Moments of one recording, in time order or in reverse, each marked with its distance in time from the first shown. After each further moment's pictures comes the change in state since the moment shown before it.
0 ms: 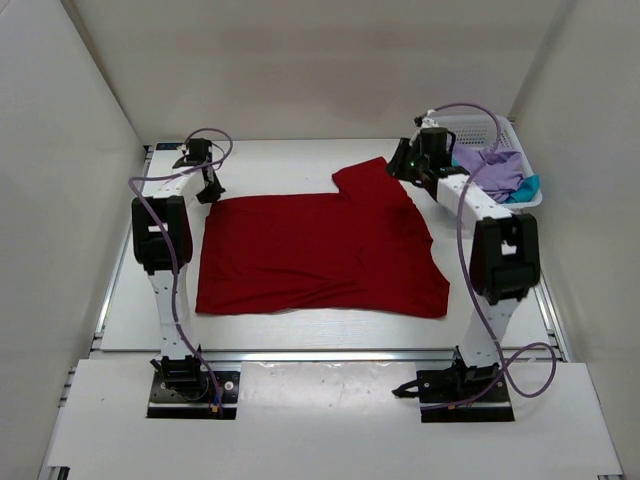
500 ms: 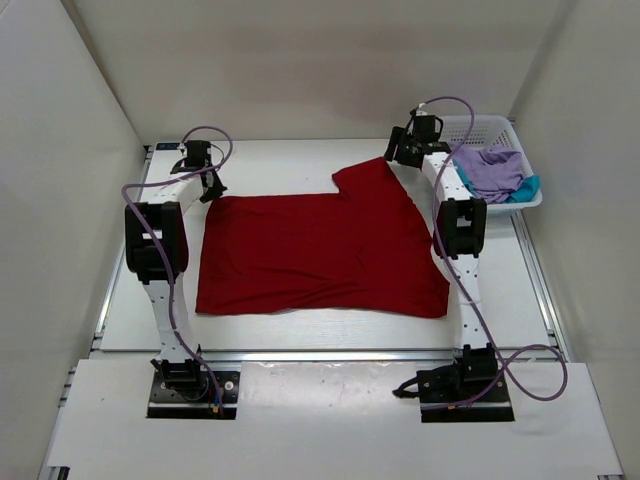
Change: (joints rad) left arm -0.018 -0.156 -0.192 0.149 0.028 -0.035; right arm -0.076 0.874 1.119 -0.394 0.056 -0.102
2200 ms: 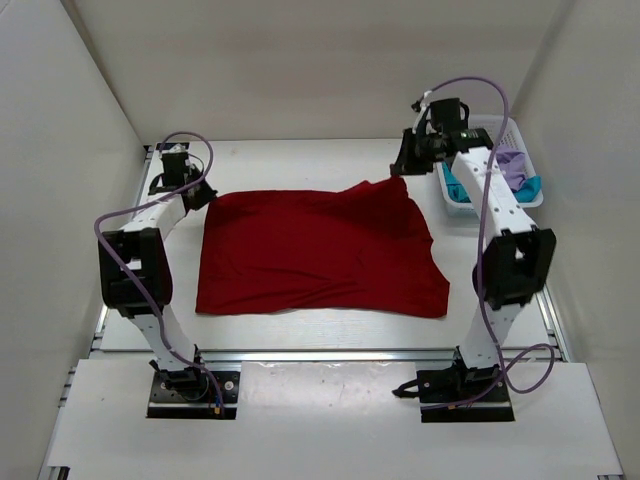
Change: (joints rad) left arm 0.068 -0.309 -0.329 0.157 0.205 -0.109; right arm 0.060 -0.769 -0.545 -0.366 -0.196 -0.054
